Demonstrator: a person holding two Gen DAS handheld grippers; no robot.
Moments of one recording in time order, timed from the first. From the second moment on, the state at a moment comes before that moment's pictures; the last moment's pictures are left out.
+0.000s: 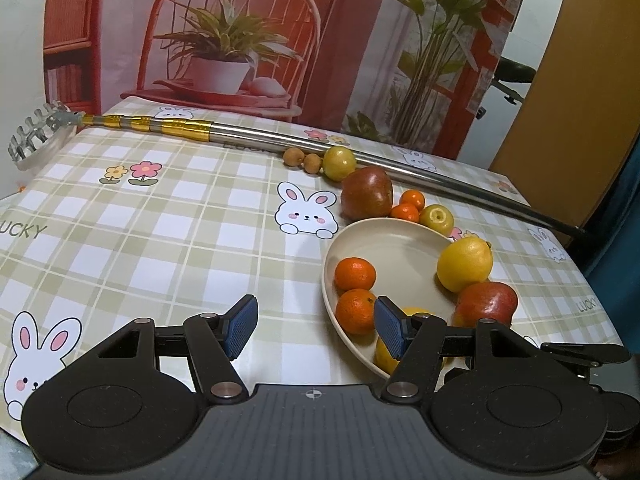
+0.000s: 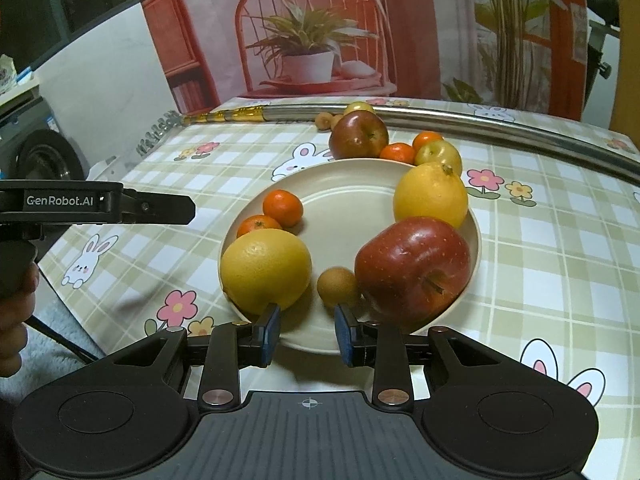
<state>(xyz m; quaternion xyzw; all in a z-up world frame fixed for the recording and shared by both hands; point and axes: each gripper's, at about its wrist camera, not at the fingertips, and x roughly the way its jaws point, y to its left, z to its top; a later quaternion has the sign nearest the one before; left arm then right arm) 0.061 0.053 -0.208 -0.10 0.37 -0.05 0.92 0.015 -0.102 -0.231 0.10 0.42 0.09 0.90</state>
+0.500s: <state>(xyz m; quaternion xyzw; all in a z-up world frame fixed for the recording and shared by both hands) 0.060 0.052 -0.207 -0.09 0.36 -0.05 0.93 0.010 -0.106 -0.224 0.09 0.40 0.07 0.91</state>
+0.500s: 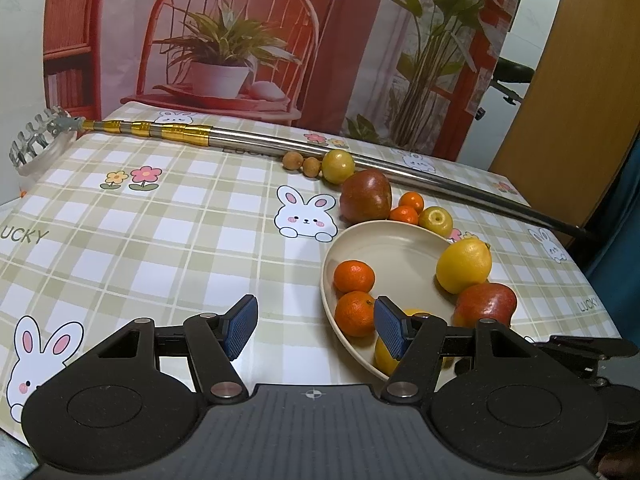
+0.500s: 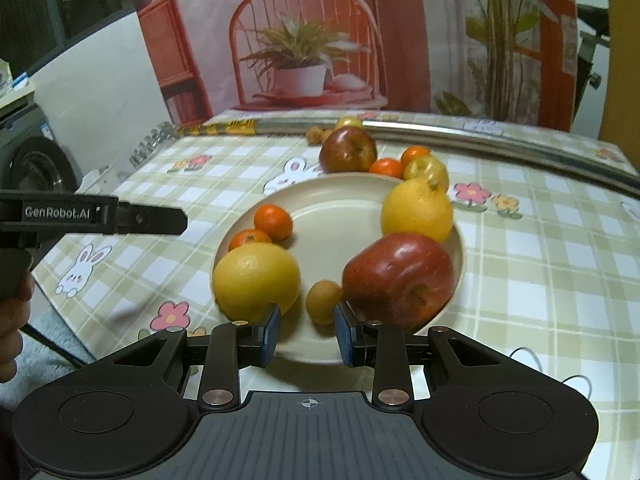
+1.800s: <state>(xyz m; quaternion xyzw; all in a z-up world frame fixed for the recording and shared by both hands) 0.162 0.096 -0.152 -0.07 0.33 -0.06 0.94 0.085 -0.208 -0.183 0.11 0.30 -0.02 0.95</state>
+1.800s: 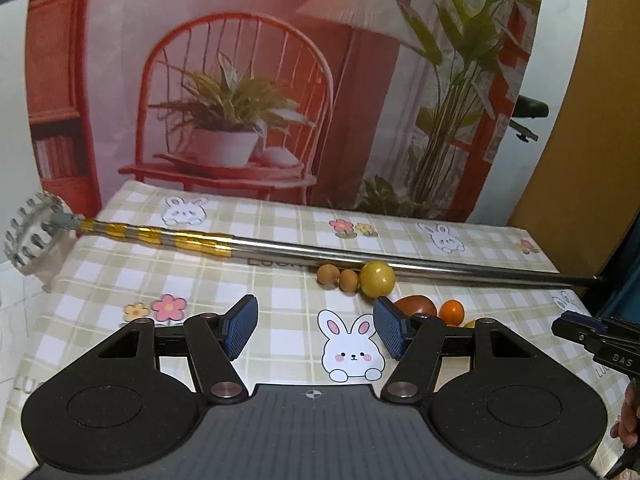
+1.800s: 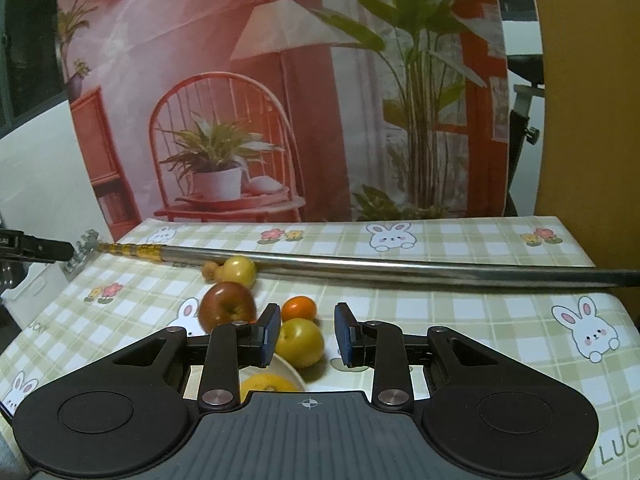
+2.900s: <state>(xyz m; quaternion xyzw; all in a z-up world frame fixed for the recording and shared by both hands) 0.345 0.080 -0.253 -0.22 0.44 -0.04 0.87 0.118 -0.246 -0.220 0.17 0.33 -0.03 0.93</state>
